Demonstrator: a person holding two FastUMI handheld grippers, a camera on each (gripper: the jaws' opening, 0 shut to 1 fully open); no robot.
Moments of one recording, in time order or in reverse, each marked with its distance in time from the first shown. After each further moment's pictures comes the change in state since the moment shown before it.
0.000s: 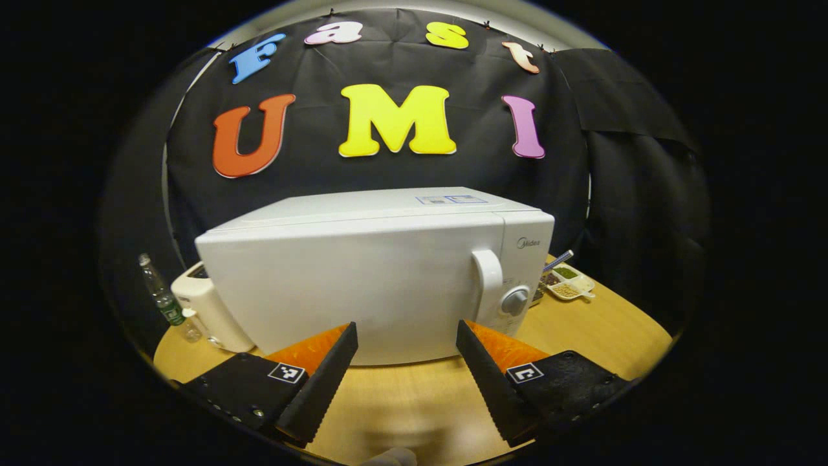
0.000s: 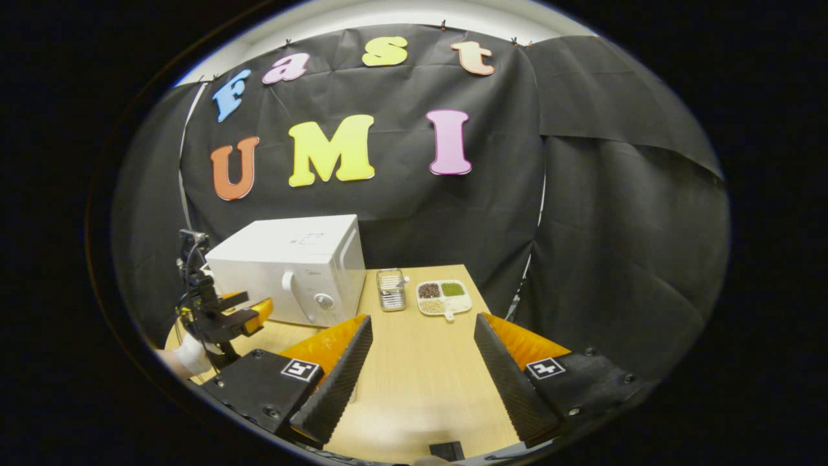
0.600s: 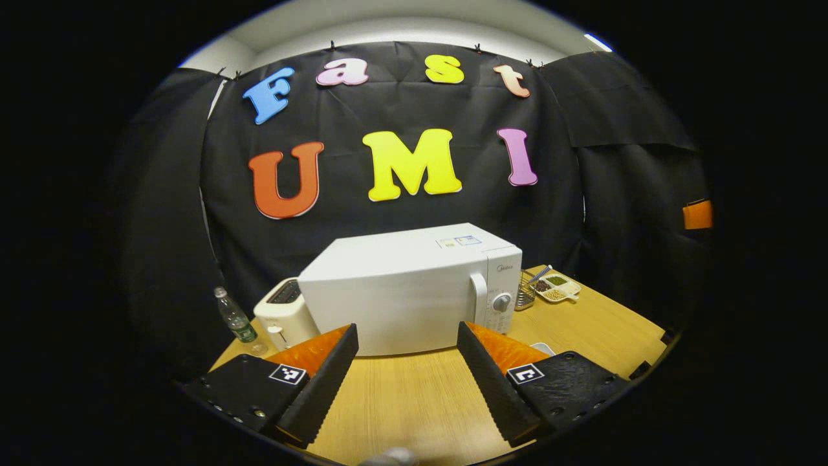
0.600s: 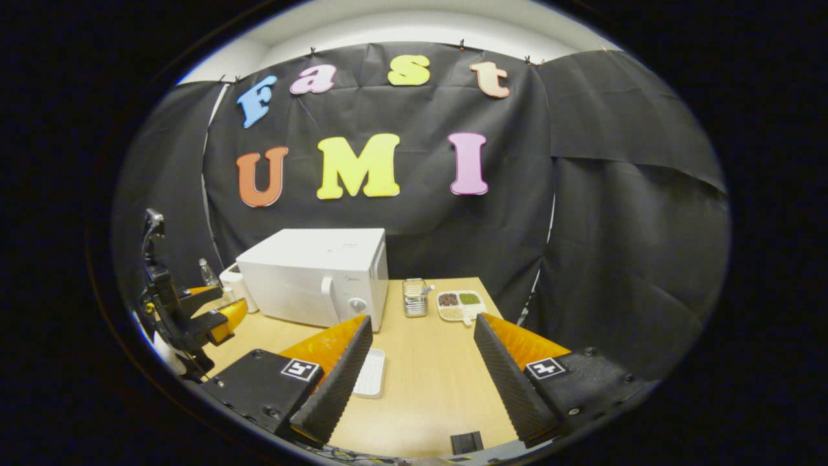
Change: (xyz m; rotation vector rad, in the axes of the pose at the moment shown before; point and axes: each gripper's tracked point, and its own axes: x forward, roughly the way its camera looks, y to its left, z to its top) left arm -0.163 0.021 0.073 0.055 -0.117 0.030; right arm -0.070 0.052 0.015 -0.024 -0.110 0.045
